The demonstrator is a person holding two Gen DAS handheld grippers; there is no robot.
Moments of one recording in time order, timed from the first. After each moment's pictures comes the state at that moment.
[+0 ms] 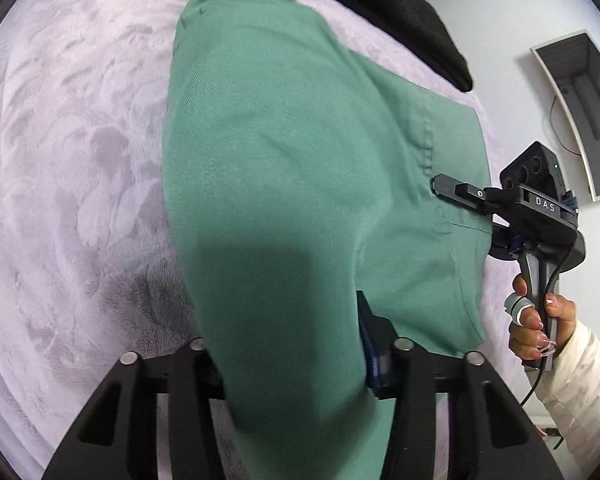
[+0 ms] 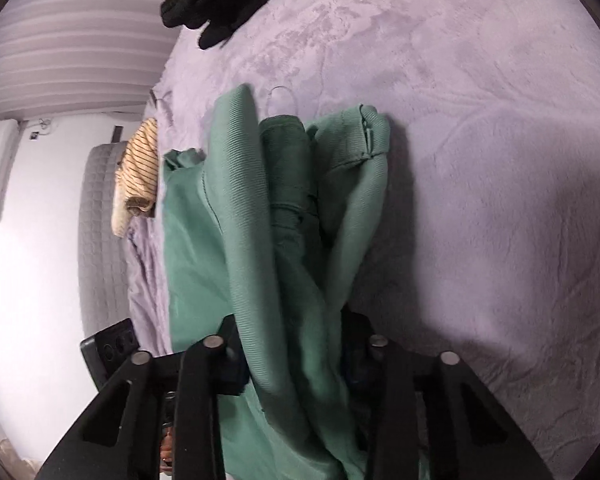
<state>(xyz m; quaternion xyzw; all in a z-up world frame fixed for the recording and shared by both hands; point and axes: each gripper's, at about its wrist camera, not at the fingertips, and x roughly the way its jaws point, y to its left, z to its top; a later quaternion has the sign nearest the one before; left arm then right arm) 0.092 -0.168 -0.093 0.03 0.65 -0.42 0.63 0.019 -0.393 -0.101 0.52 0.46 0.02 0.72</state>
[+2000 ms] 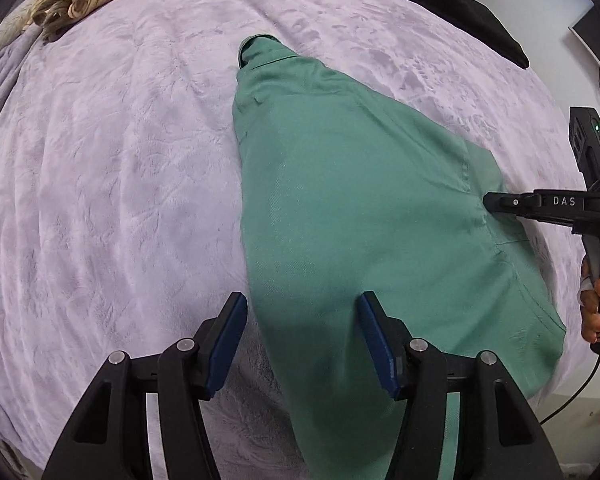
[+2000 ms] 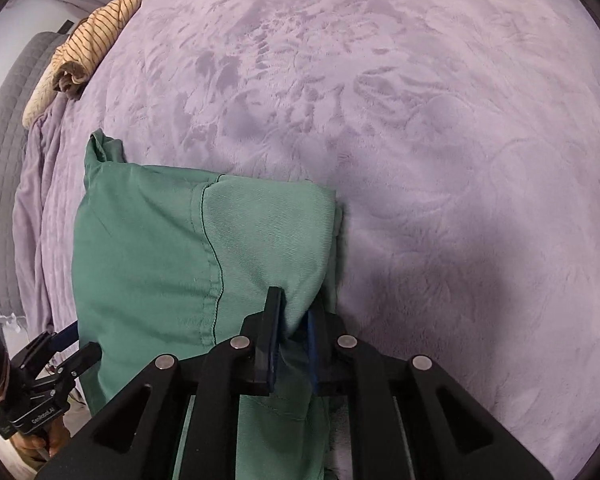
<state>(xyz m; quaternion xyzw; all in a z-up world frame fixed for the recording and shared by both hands) 0.042 0.083 -0.057 0.14 0.62 -0.30 0.71 0.010 -0.164 -0.089 0.30 0.60 -0.09 0.74</state>
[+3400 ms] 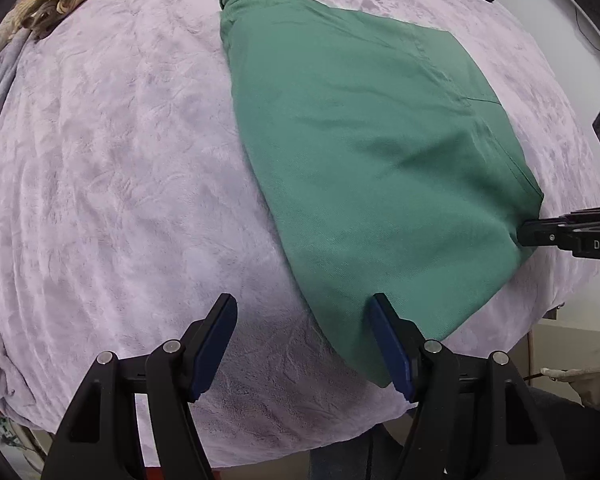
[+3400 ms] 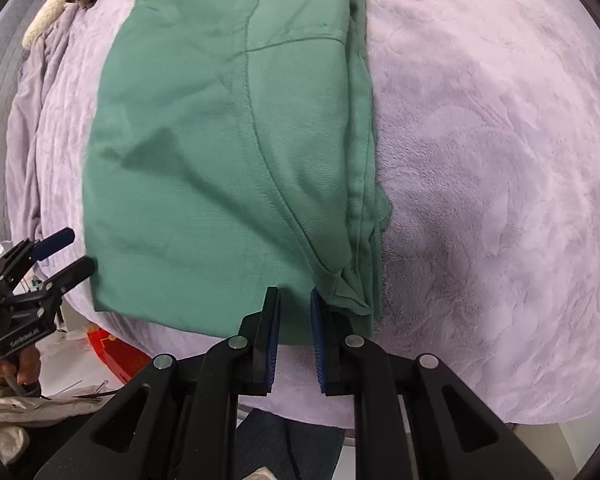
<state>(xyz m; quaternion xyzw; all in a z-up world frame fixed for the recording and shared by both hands) -0.036 0.163 -0.033 0.20 0.64 -0.32 0.67 -0.106 -0.066 -0.066 0.25 0.70 -0.06 0.67</state>
